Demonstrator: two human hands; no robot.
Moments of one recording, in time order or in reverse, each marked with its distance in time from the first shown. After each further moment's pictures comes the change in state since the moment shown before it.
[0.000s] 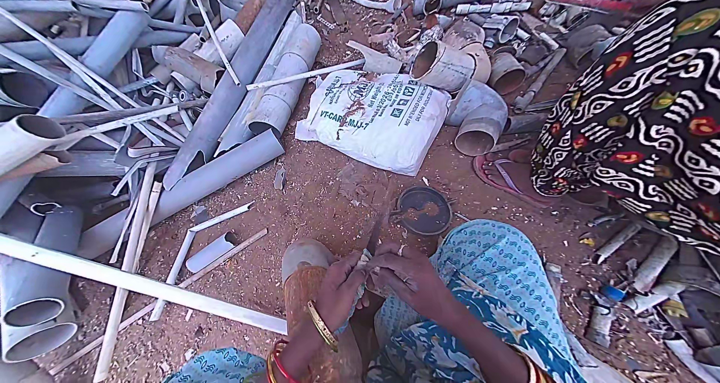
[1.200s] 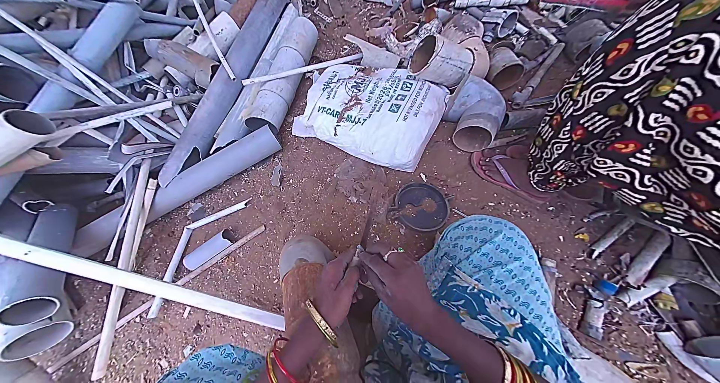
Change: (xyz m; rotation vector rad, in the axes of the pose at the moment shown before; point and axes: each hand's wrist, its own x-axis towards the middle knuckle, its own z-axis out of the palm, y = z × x) left_hand -0.003 0.008 0.007 0.203 0.131 -0.053; right_hand -0.005 -0.014 0.028 -0.436 0.137 -0.013
